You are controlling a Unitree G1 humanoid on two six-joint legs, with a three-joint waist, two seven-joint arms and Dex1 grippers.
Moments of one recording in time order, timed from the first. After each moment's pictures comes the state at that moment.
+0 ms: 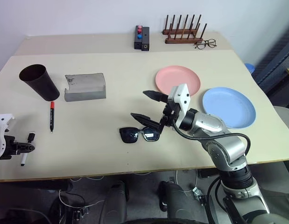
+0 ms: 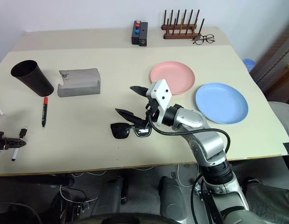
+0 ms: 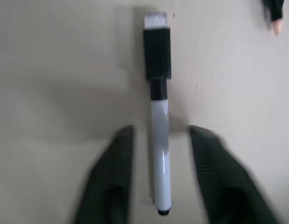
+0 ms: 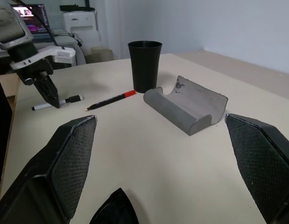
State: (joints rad) left arm -0.25 1.20 0.23 0.19 -0.26 1.39 -0.94; right arm -0.43 -0.34 0.17 -0.39 0.46 0.50 0.67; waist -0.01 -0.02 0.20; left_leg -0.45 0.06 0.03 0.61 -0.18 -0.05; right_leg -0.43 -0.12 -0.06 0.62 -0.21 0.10
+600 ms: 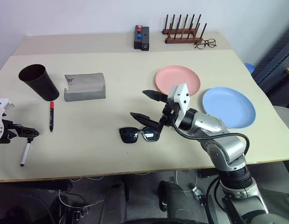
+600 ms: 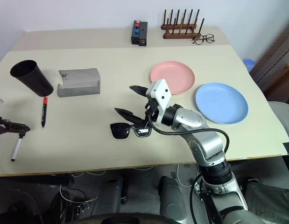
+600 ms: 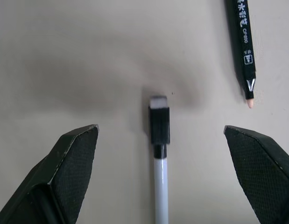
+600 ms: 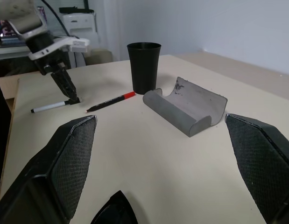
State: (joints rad) left arm -0.62 1.25 -0.09 0.51 -0.26 1.27 -1.00; right arm -0.43 -0.33 0.17 -0.39 0.45 0.50 0.67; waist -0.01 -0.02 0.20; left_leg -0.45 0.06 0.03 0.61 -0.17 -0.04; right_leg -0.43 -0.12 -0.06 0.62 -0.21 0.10
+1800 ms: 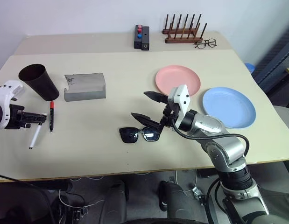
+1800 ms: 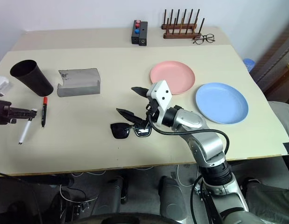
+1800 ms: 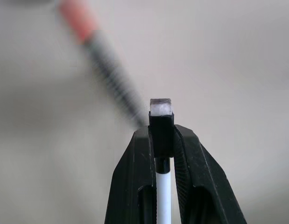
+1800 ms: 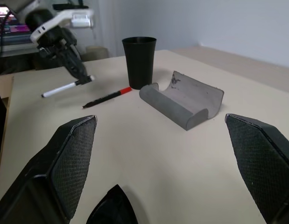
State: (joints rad) left arm -0.52 1.25 0.10 0.19 -0.34 1.14 -1.15; right arm -0.42 -0.34 0.17 -0.38 0.45 0.50 0.66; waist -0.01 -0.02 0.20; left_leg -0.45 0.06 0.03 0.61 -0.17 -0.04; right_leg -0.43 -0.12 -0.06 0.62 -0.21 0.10
